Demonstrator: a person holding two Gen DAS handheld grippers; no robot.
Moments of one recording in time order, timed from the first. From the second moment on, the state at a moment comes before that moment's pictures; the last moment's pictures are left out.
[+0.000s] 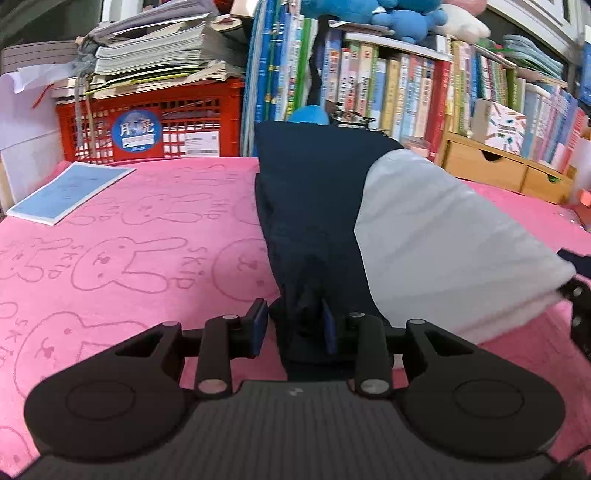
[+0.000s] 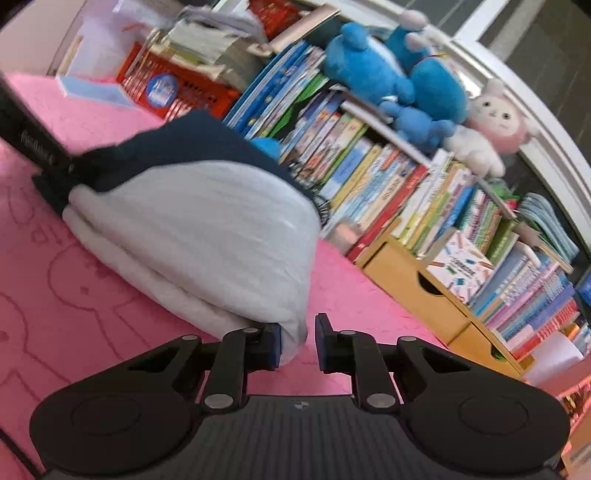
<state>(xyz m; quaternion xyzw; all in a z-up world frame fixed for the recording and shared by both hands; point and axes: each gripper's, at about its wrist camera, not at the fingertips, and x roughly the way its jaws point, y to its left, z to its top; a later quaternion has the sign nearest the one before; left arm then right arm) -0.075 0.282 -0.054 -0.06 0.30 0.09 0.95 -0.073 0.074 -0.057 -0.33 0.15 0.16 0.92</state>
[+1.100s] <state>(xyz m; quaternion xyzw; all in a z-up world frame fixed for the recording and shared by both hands) -0.097 0.260 -0.054 -0.02 0.32 0.01 0.95 -0.104 0.034 -0.068 -0.35 0.17 0.10 0.91</state>
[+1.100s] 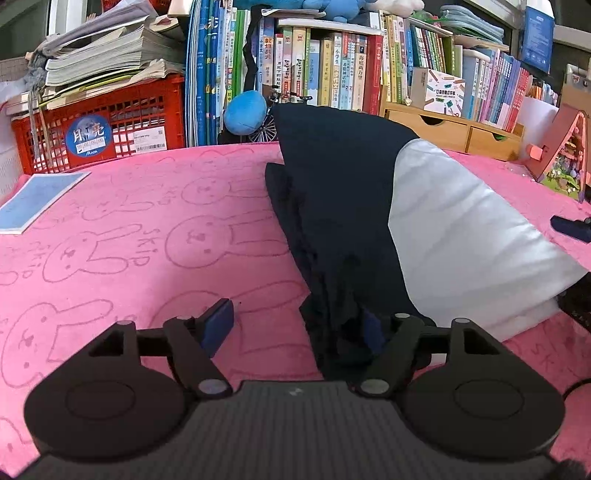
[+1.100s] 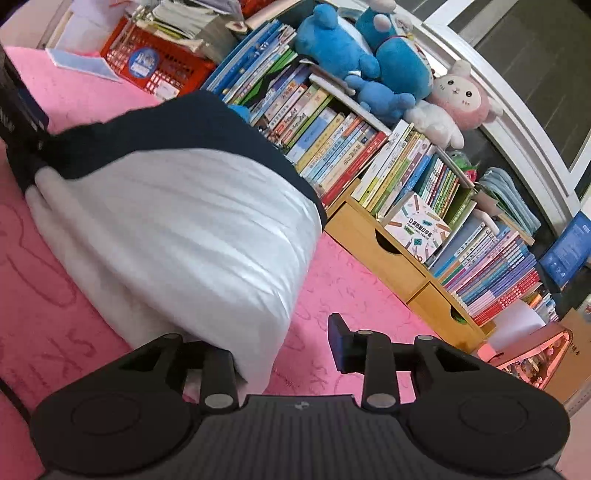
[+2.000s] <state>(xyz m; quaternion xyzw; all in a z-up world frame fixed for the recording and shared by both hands) -0.101 0.259 -0.055 -0.02 0.32 0.02 0.95 -0.091 -0.059 0.010 -0.02 0.25 0.37 0.89</state>
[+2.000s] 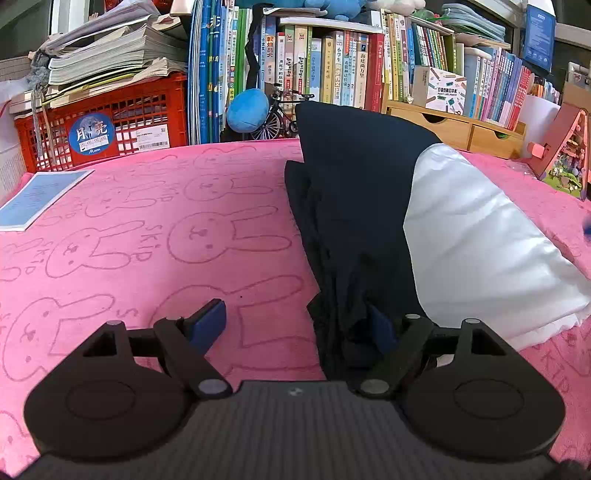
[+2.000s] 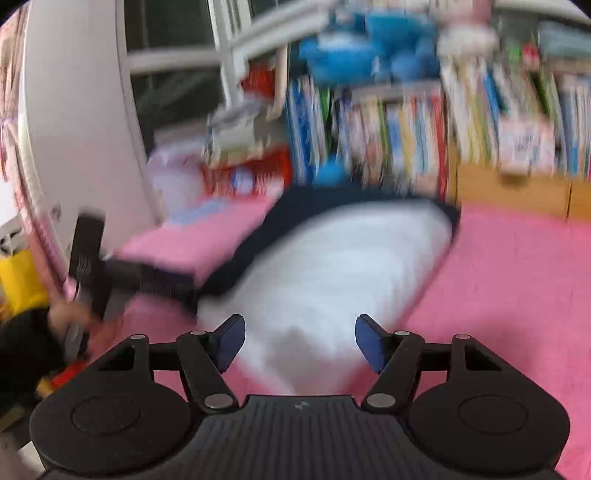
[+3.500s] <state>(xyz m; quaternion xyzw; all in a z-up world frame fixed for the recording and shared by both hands) -0.106 0.277 -0.052 -0.07 0.33 0.03 0.94 -0.051 -0.038 -0.017 -0.02 0.30 0.34 0.89</state>
